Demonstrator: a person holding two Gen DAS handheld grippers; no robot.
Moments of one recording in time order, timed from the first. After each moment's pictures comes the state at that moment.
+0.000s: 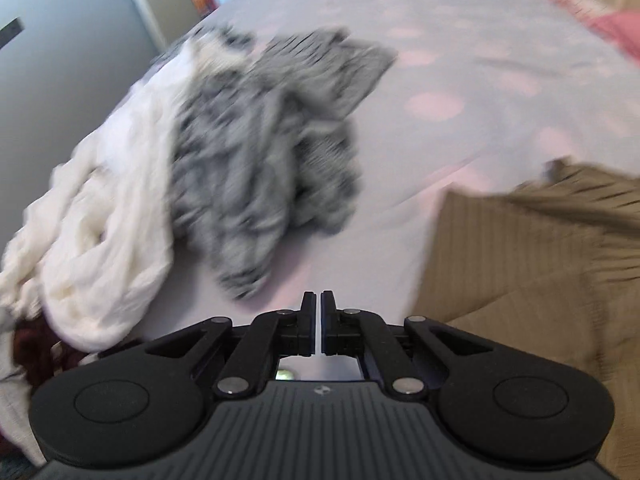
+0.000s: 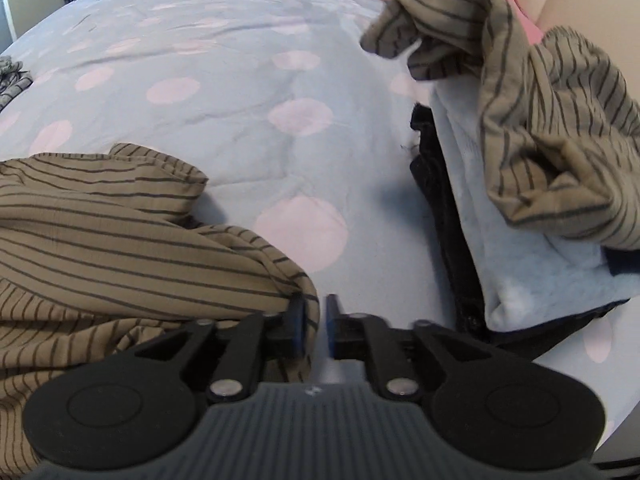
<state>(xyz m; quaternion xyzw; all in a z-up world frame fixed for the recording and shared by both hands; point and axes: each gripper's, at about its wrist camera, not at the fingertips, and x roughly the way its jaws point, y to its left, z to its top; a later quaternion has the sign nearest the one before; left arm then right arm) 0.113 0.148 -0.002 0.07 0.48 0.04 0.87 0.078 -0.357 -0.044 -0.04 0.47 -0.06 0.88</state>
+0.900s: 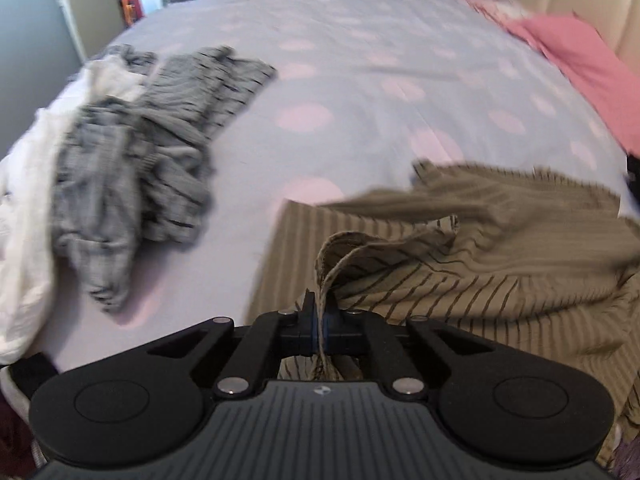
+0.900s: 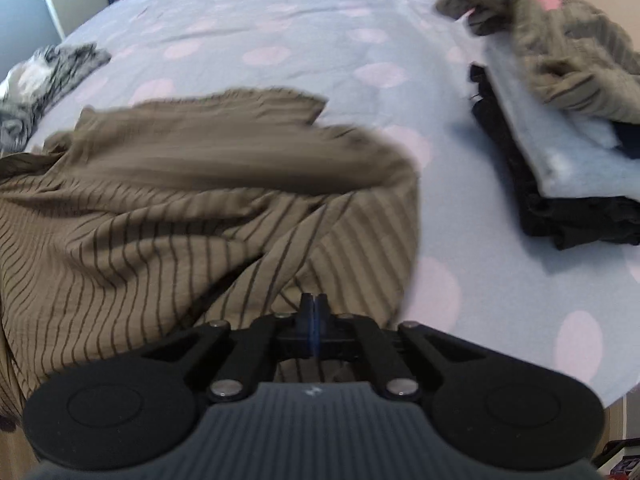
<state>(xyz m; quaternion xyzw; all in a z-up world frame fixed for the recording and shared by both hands) 0.104 0.092 0.006 0.03 0.48 -0.05 0.88 -0.014 -0.323 -0.031 0.00 0.49 0.00 0.87</state>
